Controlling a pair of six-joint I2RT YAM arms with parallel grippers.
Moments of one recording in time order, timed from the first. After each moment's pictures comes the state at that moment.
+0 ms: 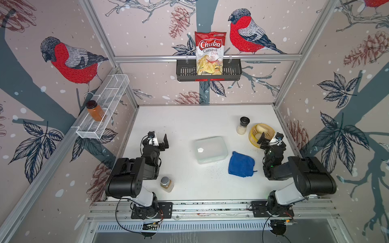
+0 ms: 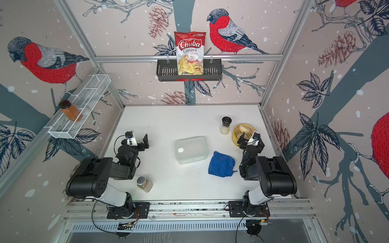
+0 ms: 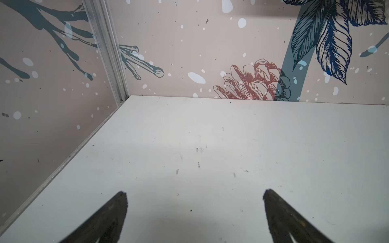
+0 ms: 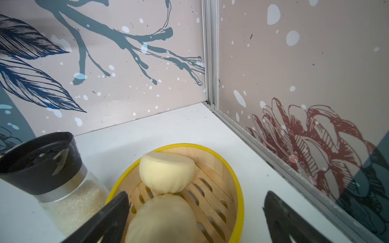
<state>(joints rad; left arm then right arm) 0.01 1.55 0.23 1.19 -0.03 -0.02 0.05 1.55 0.19 1.28 0.33 0.08</state>
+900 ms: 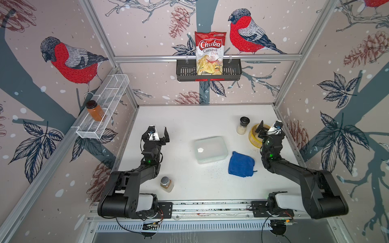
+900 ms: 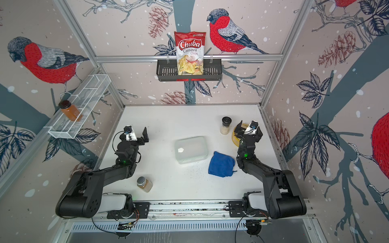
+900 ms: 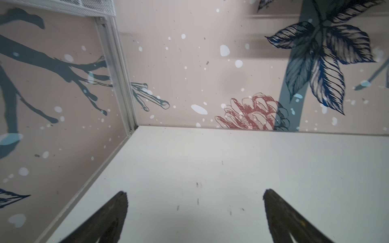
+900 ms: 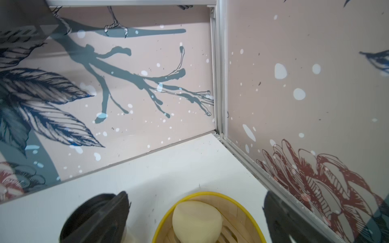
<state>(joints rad) -0.07 1.32 0.35 0.95 -0.22 -0.02 0.23 1.29 0.45 0.83 0.58 0.08</state>
